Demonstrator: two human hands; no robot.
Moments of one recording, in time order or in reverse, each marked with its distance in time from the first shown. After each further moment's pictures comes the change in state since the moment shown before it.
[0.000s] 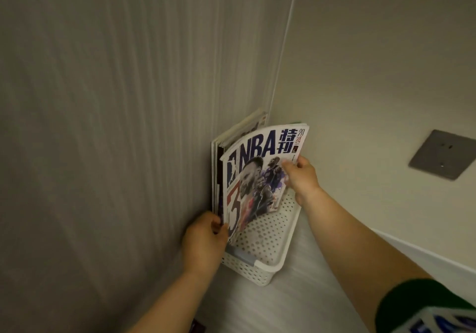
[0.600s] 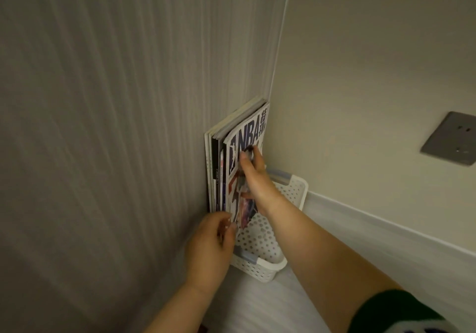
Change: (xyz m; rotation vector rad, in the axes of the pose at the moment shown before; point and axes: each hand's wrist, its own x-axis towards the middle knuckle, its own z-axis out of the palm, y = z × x) left_hand -0.007 -0.010 0.013 -0.029 -0.054 0.150; right_hand -0.021 0.028 0.062 -0.065 -0.369 0.036
